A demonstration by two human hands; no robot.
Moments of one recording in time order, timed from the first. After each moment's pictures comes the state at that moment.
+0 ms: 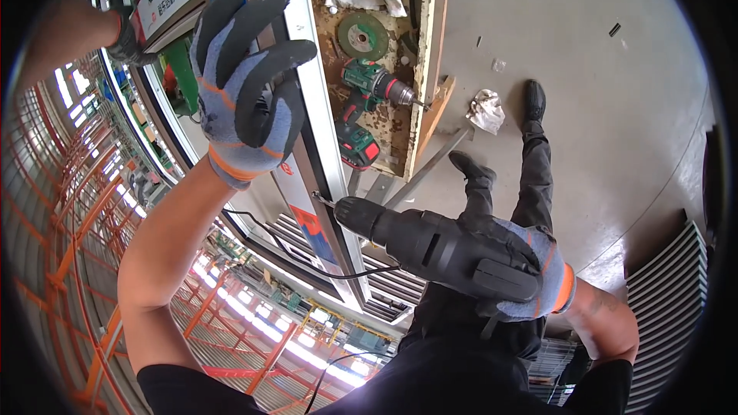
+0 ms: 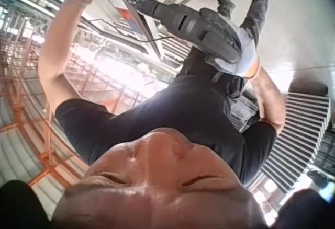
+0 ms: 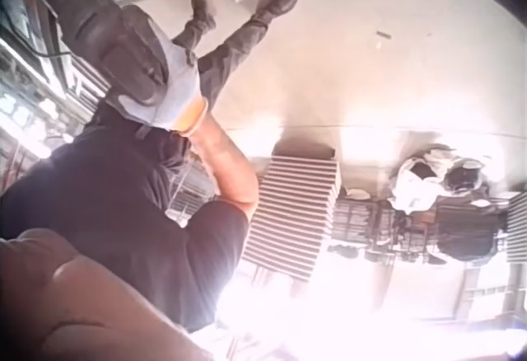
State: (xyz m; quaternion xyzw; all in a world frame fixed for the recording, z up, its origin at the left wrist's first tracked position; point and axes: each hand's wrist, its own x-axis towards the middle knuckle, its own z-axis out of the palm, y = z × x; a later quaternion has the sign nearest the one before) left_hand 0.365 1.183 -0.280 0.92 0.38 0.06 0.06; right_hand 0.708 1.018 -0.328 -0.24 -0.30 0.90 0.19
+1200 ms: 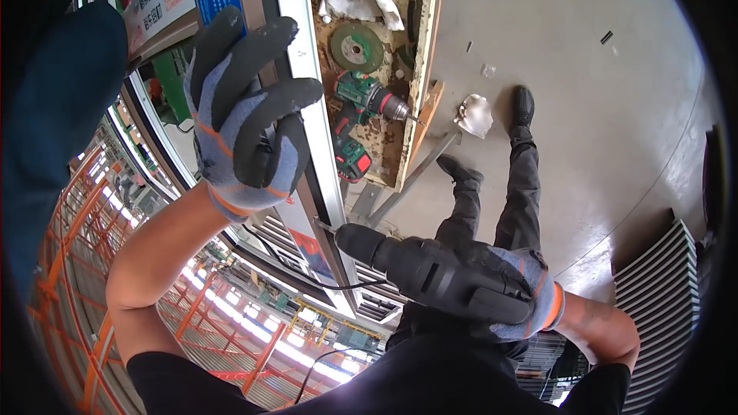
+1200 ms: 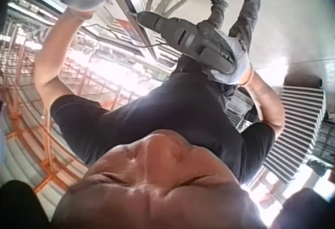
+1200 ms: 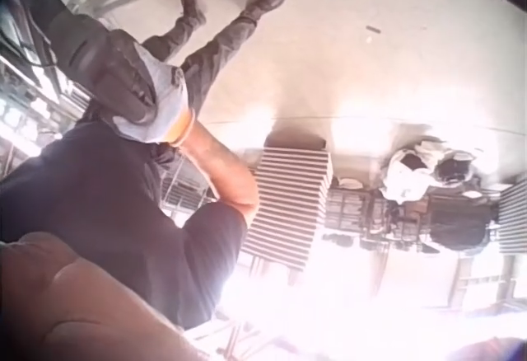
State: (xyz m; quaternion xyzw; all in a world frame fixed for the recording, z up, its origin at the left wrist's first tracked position) left_hand 0.353 1.191 -0.287 0.92 0.37 0.07 0.07; right_hand 0.699 1.030 -0.335 -0.20 -0.31 0.92 0.16
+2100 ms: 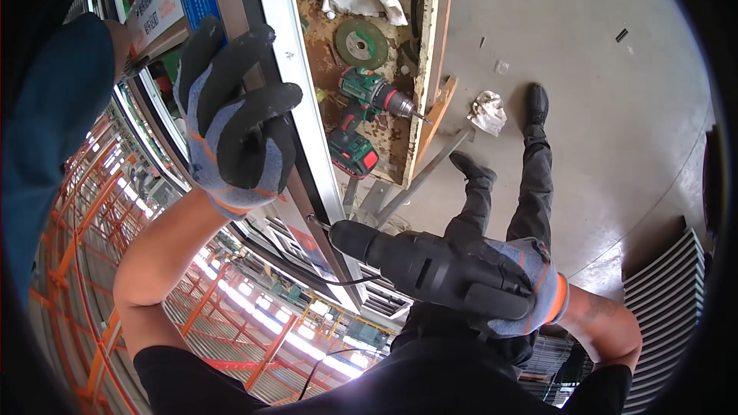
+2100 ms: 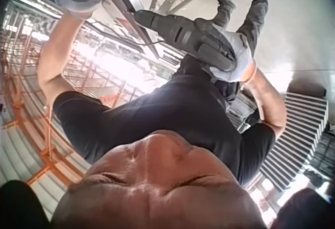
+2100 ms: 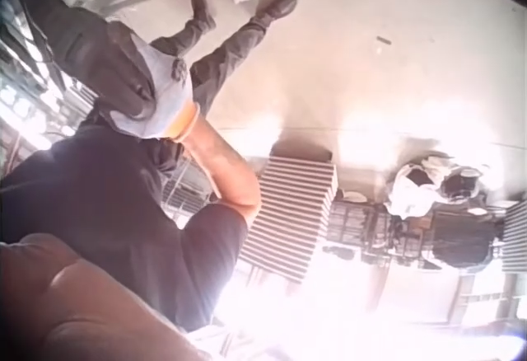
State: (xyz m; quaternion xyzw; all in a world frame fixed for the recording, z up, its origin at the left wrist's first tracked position) left_hand 0.370 1.191 -0.281 0.91 0.39 0.06 0.09; right_hand 0.711 1.049 -0.353 -0.18 -0.28 0.93 0.17
